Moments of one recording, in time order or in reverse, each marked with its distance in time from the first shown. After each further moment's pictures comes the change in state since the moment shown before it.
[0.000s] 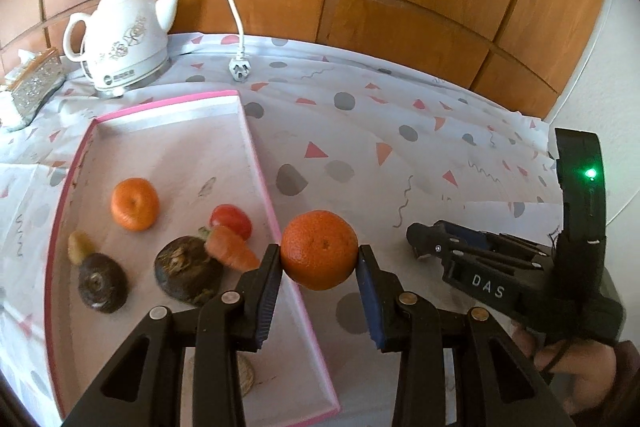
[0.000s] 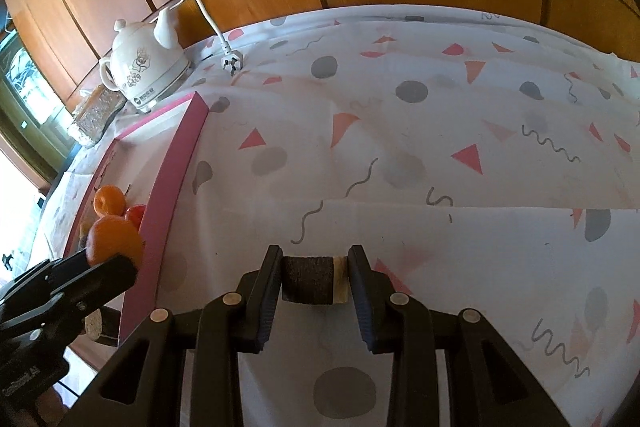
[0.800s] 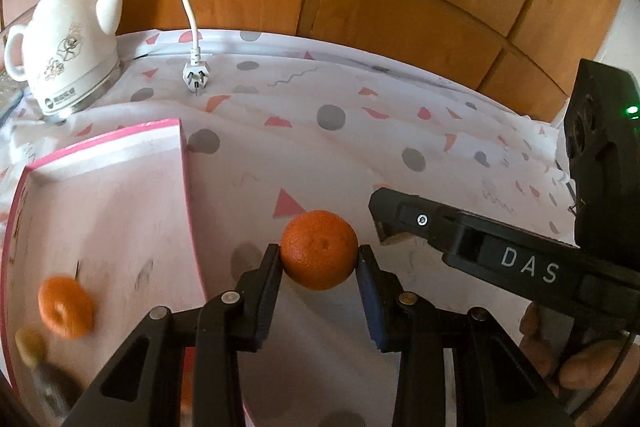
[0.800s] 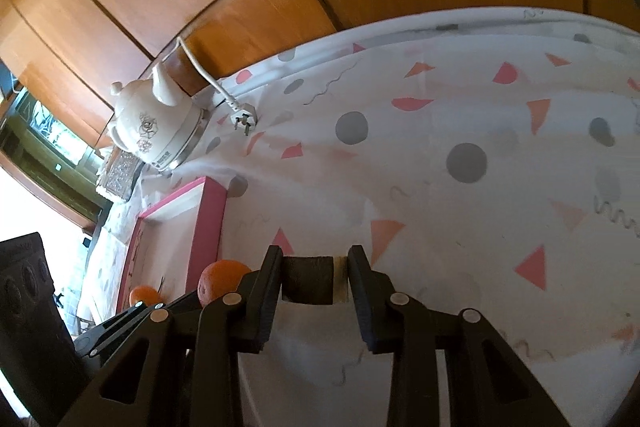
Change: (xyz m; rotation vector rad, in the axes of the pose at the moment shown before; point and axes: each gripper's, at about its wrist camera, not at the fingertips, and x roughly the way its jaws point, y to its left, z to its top) left arm 0.076 -0.015 0.062 0.016 0.066 -0.043; right arm 0.032 -0.013 0.080 0.119 -0.004 0.193
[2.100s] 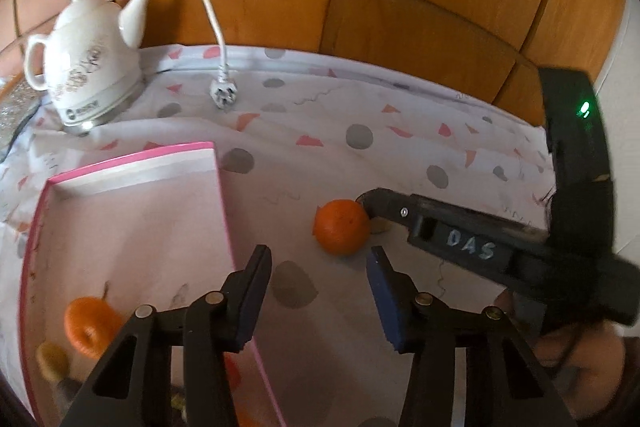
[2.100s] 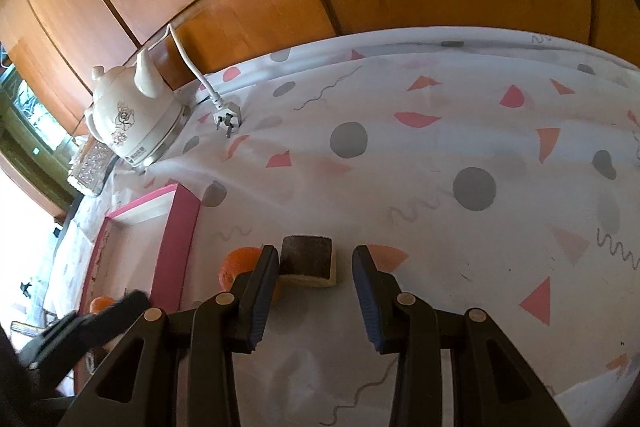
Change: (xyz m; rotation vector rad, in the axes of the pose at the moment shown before) left arm 0.000 0.017 0.010 0.009 -0.045 0.052; right arm 0.031 0.006 0.012 -0.064 -0.028 -0.088
